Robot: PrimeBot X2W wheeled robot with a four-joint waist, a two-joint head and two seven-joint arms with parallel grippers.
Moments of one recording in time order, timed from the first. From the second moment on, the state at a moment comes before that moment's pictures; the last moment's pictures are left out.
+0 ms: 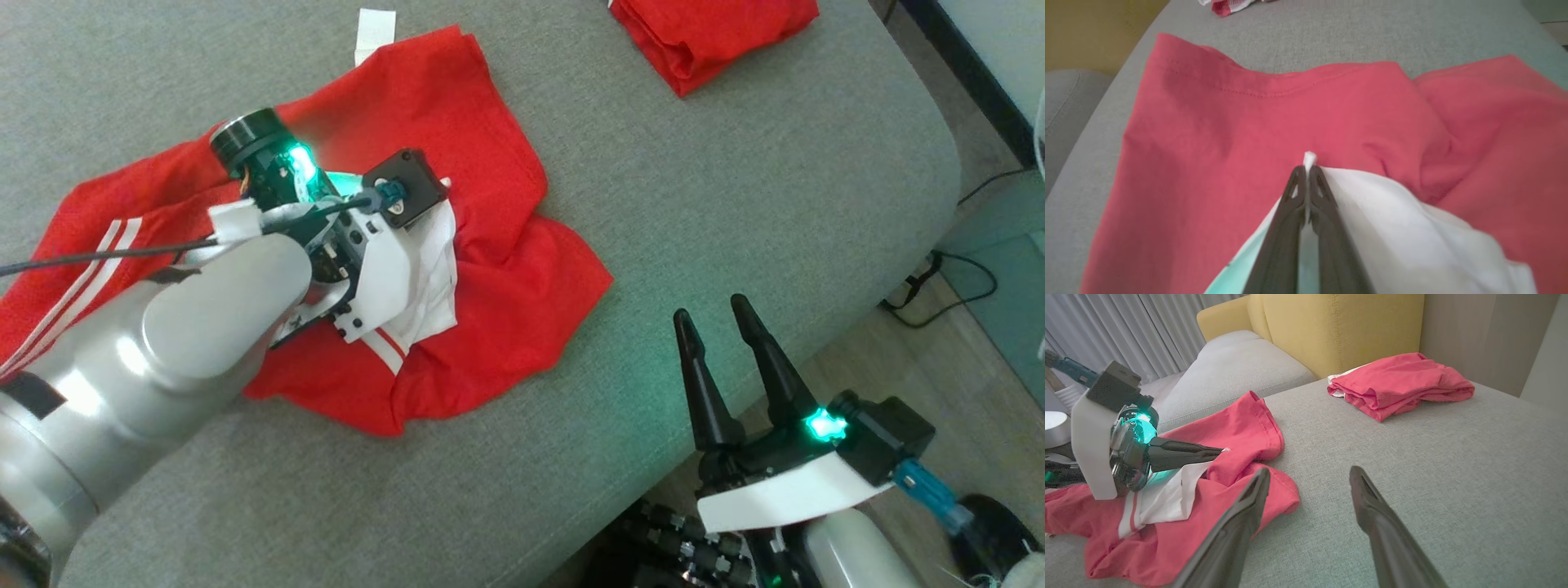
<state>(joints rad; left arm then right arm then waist) -1.10 0.46 -1.32 0.46 -0.57 -0.13 0.31 -0.03 -0.04 0.32 0.08 0.33 0.12 -0.26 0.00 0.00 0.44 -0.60</state>
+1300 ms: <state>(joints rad) -1.07 0.67 -1.20 0.50 -0.77 -0.06 -0.24 0.06 -0.12 0.30 0.38 0.20 0.12 -0.26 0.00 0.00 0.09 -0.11</state>
